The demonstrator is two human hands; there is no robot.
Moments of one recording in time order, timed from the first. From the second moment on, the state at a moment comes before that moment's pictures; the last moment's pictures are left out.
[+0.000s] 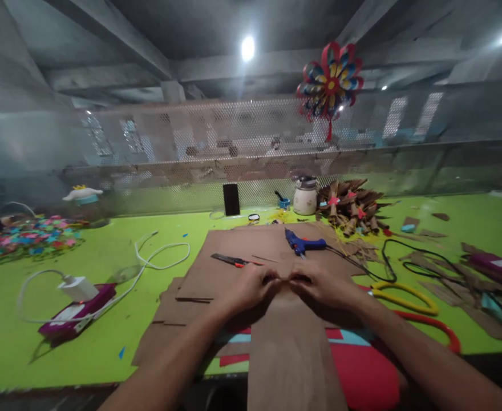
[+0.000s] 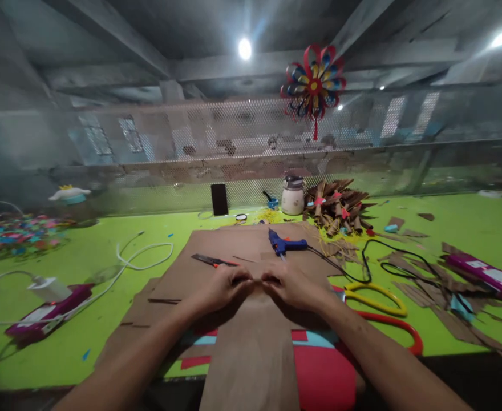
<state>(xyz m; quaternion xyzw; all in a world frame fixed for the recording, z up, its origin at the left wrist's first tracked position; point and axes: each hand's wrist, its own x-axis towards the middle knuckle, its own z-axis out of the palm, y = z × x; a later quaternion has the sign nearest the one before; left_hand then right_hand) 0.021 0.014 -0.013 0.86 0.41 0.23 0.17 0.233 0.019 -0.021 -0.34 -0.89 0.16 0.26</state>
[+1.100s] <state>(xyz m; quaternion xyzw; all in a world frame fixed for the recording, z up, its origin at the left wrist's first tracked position) 0.012 0.020 0.022 0.86 0.35 0.08 0.36 0.217 0.002 -0.025 -0.22 -0.95 -0.10 0.22</state>
